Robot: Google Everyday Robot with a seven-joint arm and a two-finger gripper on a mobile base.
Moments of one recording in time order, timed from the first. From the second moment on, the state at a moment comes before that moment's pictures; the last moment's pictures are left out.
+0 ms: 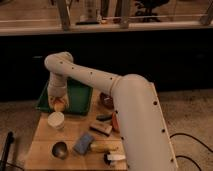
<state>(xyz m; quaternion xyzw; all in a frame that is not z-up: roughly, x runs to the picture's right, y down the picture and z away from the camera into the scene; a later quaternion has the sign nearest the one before) -0.266 0.088 0.766 -0.20 -0.44 -0.63 0.61</state>
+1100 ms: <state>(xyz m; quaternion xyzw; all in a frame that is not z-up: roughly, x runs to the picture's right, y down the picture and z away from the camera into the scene) -0.287 0.103 0.743 -0.18 -0.44 -0.64 0.59</state>
